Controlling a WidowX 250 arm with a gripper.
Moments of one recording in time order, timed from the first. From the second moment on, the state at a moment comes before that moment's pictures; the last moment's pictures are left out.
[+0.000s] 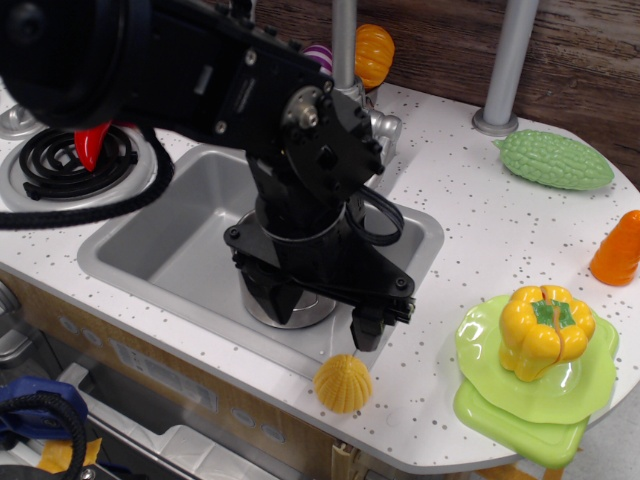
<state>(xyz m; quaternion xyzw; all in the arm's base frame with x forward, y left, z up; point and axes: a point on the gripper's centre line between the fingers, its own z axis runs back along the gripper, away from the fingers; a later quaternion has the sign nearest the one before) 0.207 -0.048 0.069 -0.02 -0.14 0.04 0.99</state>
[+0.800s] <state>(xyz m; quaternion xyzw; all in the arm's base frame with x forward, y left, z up) 0.204 -0.045 0.034 -0.11 -0.16 0.05 0.98</state>
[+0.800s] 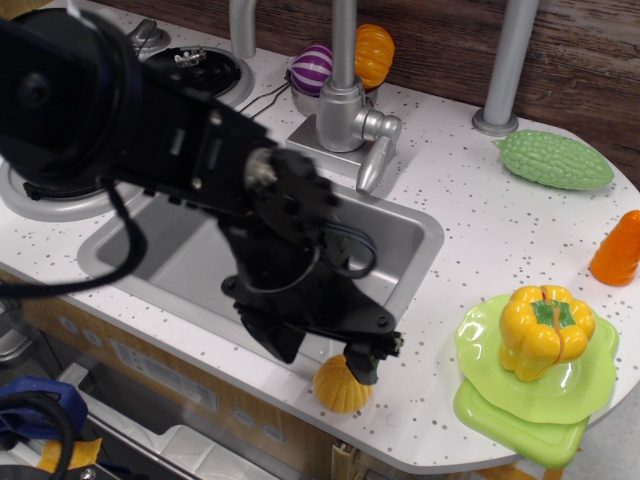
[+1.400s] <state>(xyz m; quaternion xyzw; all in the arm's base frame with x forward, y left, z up) 0.208 -0.047 0.016 -0.08 -0.21 0.04 0.97</state>
